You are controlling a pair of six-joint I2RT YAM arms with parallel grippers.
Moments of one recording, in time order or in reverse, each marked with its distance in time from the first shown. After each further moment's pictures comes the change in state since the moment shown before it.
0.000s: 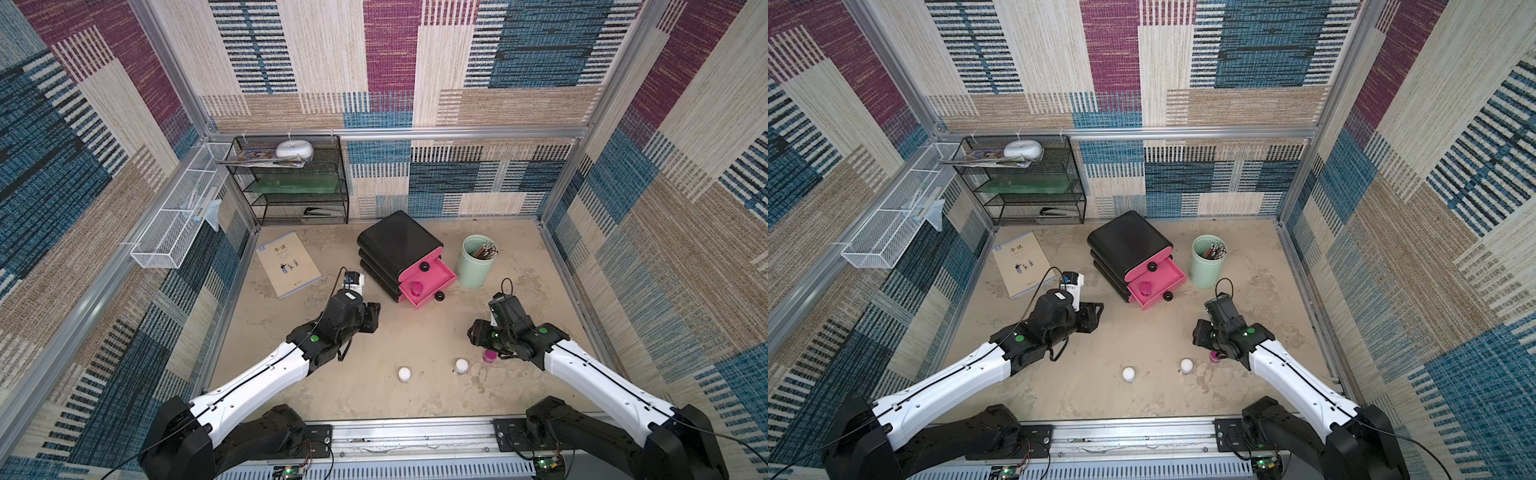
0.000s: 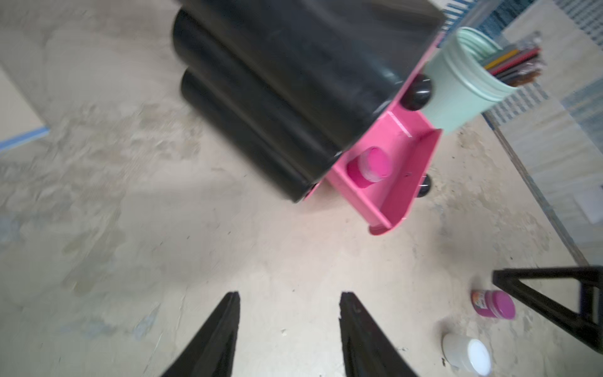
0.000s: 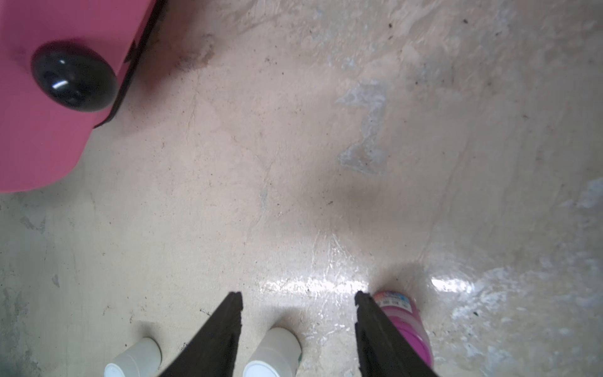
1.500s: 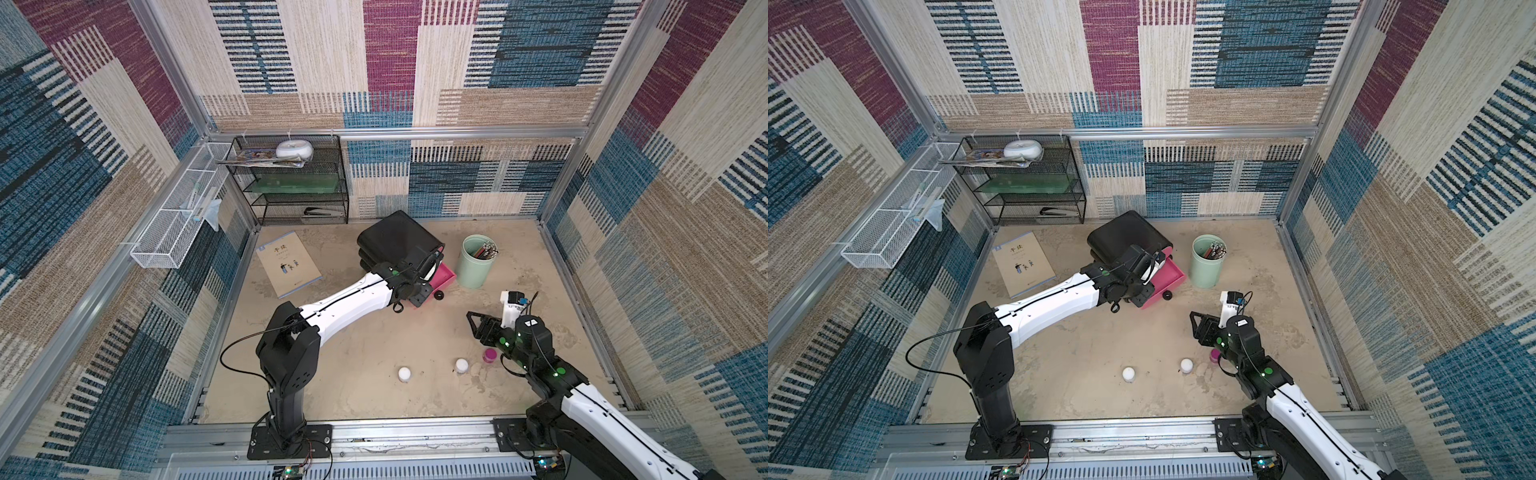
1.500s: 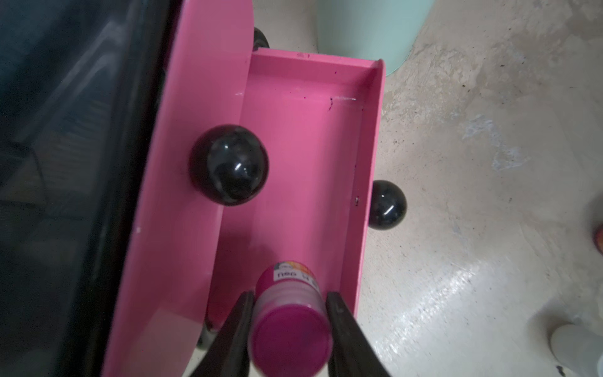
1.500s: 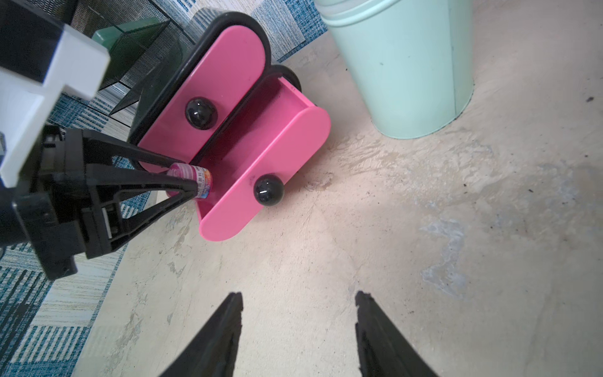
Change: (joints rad) left arm -0.162 0.809 0.917 -0.423 -0.031 0.602; right arm -0.015 -0.377 -0.307 0.552 -0.027 -0.026
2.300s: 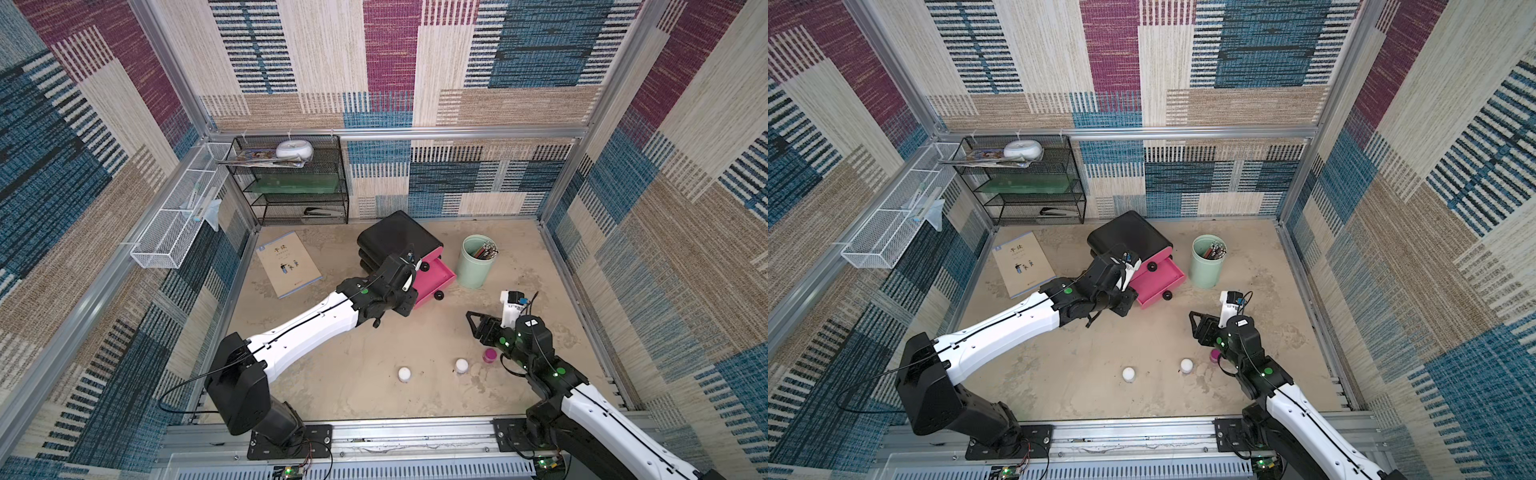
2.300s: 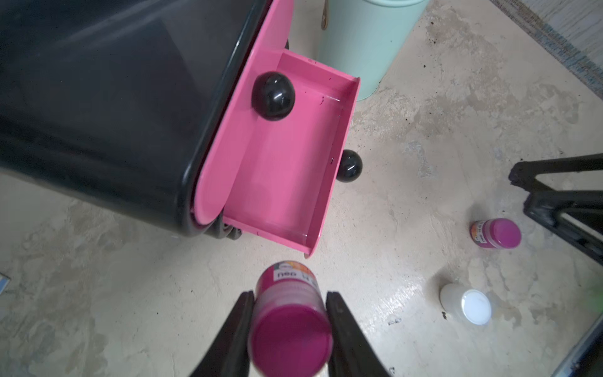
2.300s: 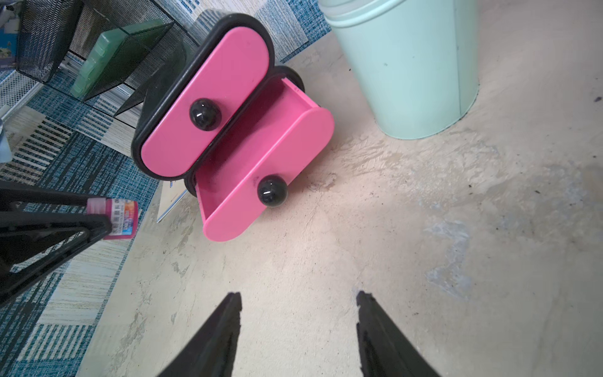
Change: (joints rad) left arm -0.006 -0.310 -0.243 0.052 0.069 -0.183; right arm 0.003 -0.002 0.006 0.006 -0.007 0.005
